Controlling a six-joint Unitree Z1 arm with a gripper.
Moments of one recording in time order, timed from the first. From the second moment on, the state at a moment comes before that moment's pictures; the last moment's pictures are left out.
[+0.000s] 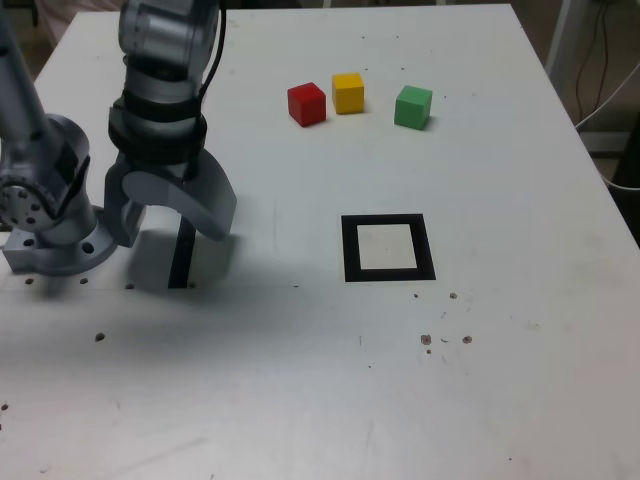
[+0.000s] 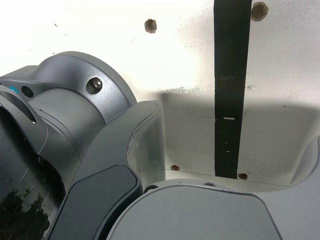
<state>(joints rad) -0.06 1.56 -0.70 1.01 0.00 0.01</state>
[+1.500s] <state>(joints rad) -0.06 1.50 -0.83 1.17 0.05 -0.03</state>
